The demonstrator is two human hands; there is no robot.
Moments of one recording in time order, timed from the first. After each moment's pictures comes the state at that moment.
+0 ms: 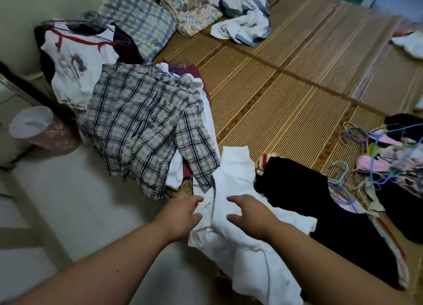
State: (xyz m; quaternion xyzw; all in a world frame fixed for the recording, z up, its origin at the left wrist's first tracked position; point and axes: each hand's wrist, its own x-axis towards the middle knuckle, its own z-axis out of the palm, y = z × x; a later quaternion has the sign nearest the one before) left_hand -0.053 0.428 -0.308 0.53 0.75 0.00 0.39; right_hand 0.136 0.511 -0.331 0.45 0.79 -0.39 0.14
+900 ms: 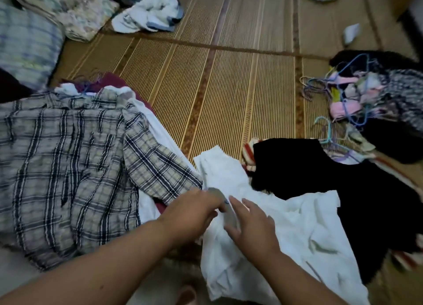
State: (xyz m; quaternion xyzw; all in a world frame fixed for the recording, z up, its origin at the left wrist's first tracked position) left_hand -0.101 0.569 -0.402 0.84 0.45 -0.01 0.30; right_hand 0.067 0.505 -0.466 0.72 0.64 -0.28 0.01
